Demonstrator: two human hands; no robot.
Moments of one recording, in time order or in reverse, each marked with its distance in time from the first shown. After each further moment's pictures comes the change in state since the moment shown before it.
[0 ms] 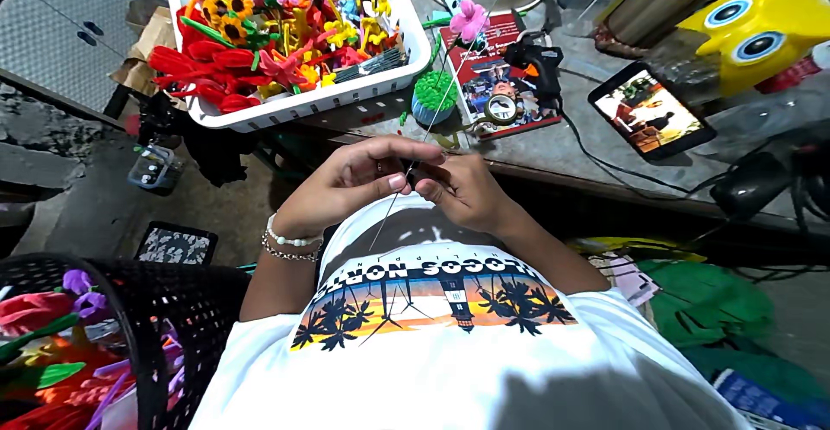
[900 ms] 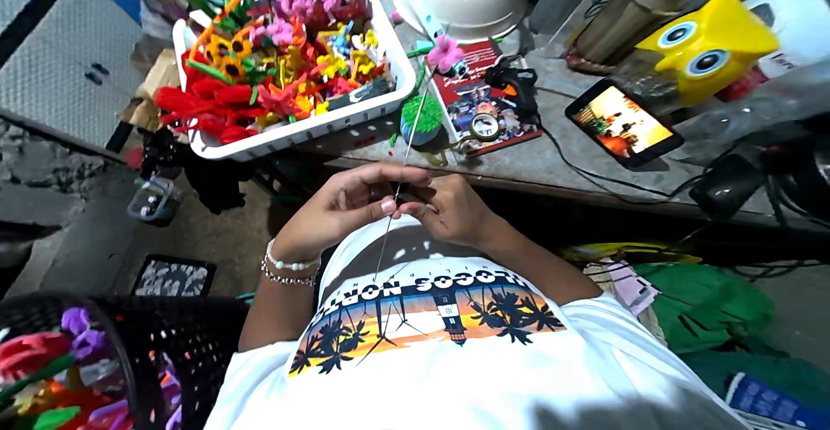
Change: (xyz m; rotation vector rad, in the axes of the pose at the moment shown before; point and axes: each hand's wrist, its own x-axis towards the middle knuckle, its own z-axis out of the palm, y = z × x) left_hand 0.005 -0.006 -0.005 -0.024 -0.045 -0.035; right_hand -0.001 0.004 0.008 -0.155 0.034 -0.063
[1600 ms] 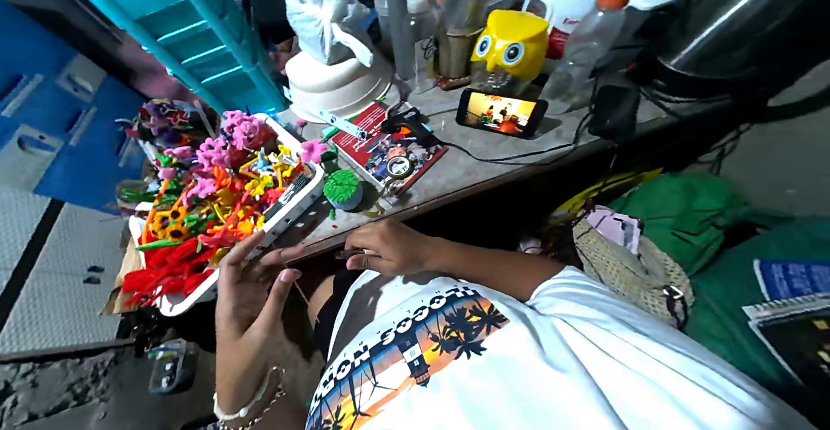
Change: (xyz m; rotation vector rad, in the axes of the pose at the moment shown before) left_hand -0.001 0.013 0.000 0.563 0.267 0.223; right_hand -0.018 0.020 -0.003 0.123 0.055 0.095
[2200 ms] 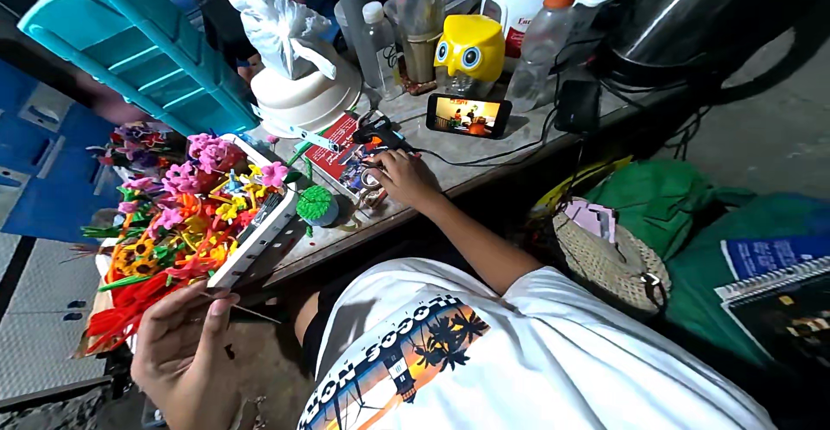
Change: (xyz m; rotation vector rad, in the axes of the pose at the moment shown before) left_hand 0.007 -0.002 -0.007 0.059 0.217 0.175; right_hand -0.025 0.113 -0.073 -0.509 0.407 0.538
